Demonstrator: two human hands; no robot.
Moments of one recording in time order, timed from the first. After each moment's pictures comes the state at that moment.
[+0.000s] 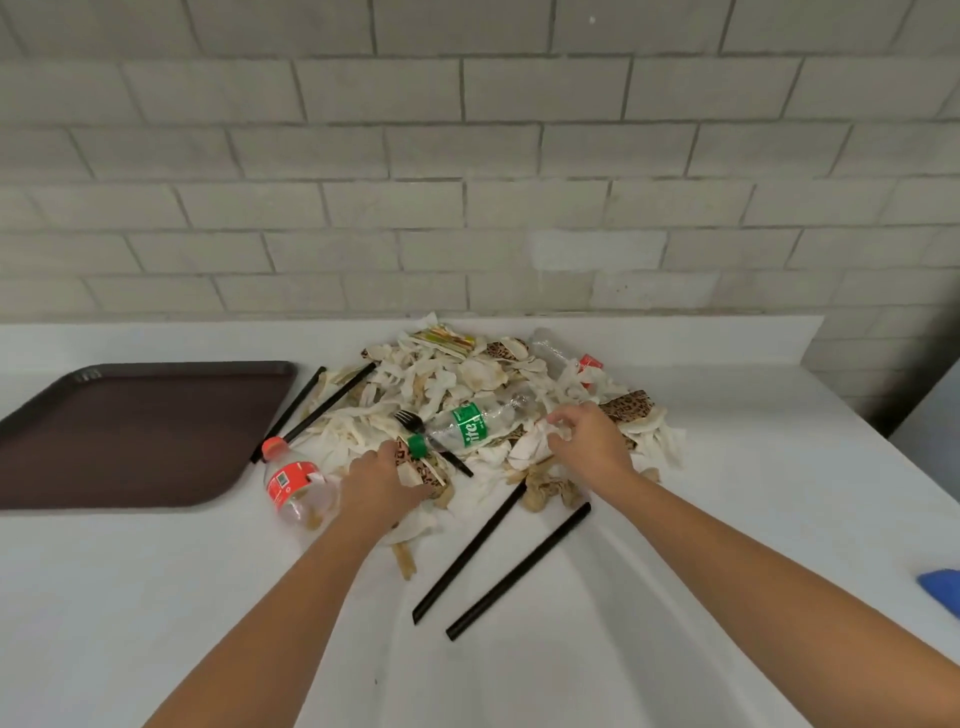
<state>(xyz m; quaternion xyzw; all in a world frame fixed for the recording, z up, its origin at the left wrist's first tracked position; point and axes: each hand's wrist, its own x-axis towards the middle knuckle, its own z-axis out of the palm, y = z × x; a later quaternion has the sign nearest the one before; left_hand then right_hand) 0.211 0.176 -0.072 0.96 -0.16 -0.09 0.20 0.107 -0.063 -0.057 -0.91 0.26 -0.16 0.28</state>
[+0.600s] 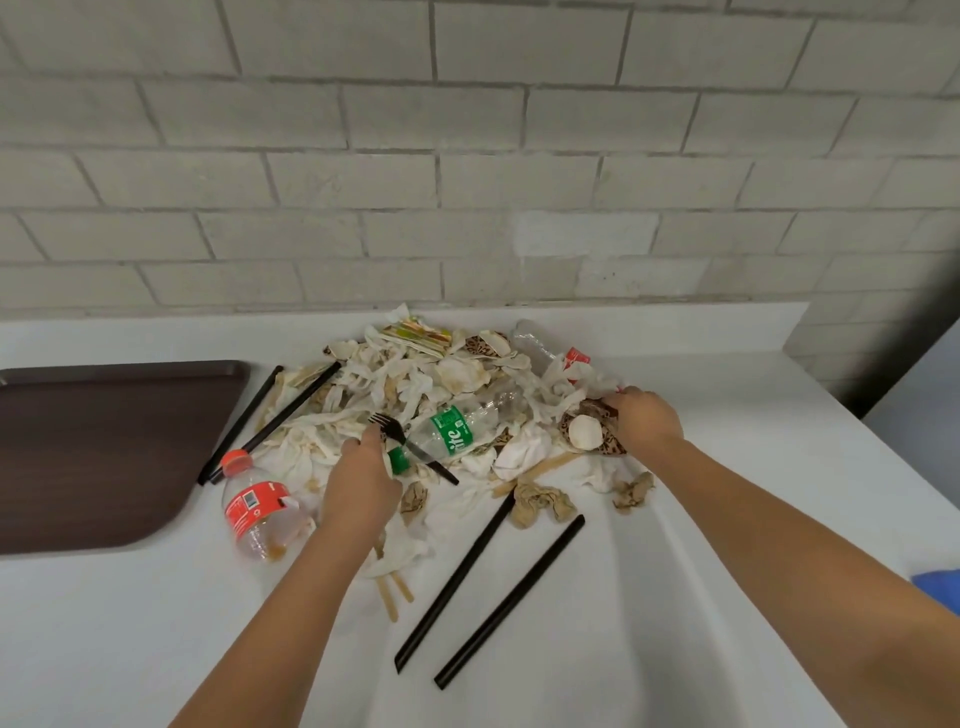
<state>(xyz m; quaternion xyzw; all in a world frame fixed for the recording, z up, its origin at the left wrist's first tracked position) 0.226 0.150 -0.053 0.95 -0.17 -0.09 0.24 0.124 -0.175 -0.078 -0.95 0.30 0.00 -0.04</state>
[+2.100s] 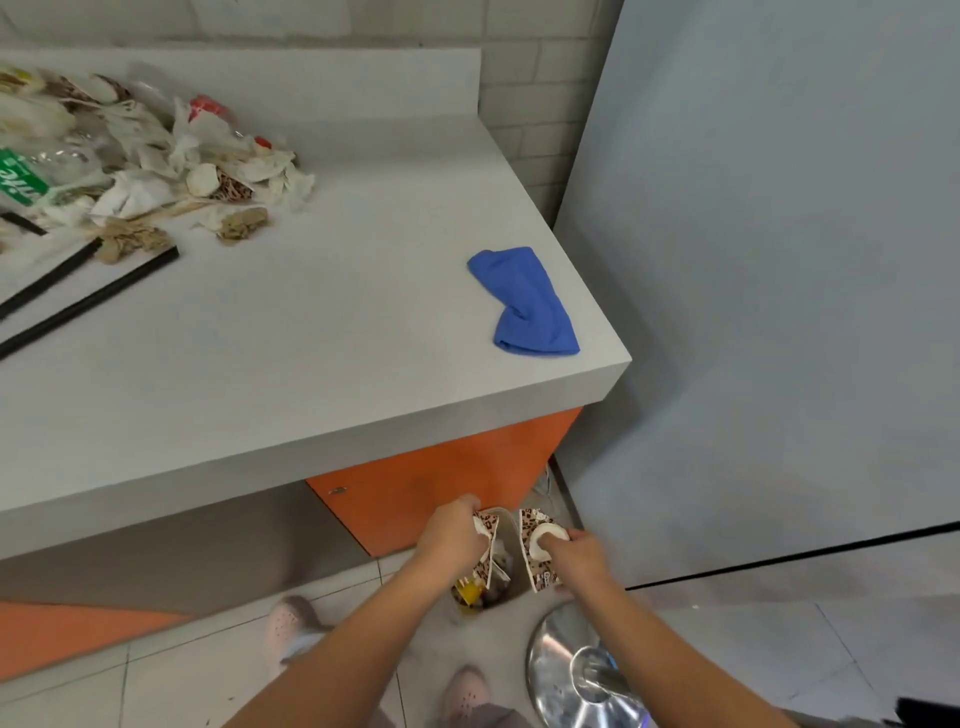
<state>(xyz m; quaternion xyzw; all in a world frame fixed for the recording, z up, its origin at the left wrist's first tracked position) -0.323 -0.043 -0.226 0.83 -0.31 -0.43 0.19 -0.455 -0.130 -0.237 -0.53 0.67 0.00 0.52</state>
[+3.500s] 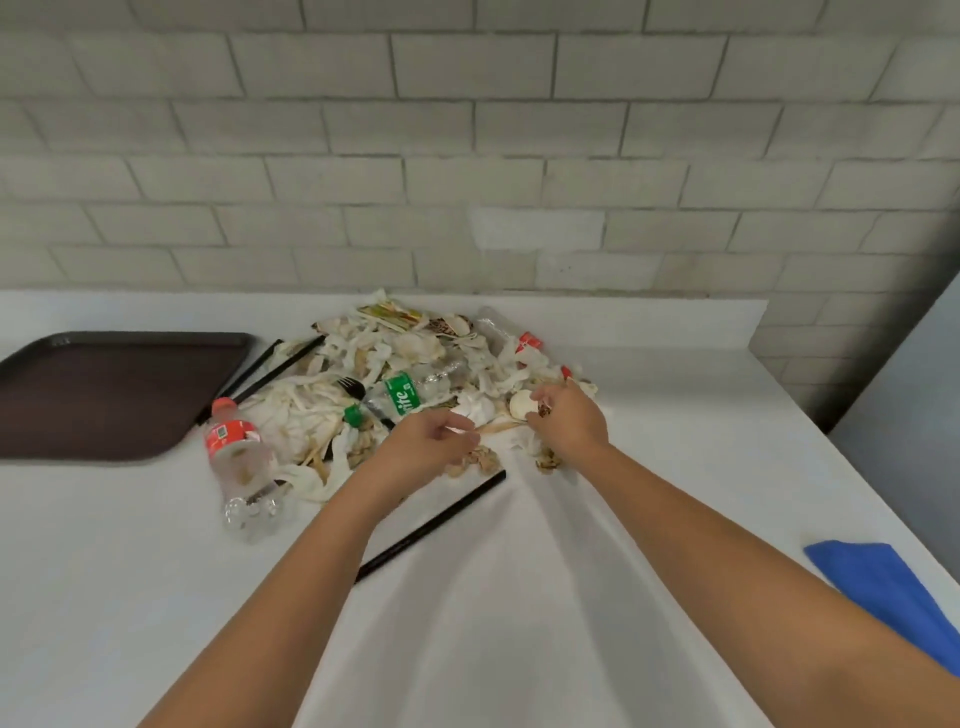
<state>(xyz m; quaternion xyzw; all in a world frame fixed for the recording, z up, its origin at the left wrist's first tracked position) 0.081 0.085 -0.003 0.81 -0.21 -0.26 0.49 0.054 -0.132 -0.059 -0.92 0.26 -0.12 0.26</state>
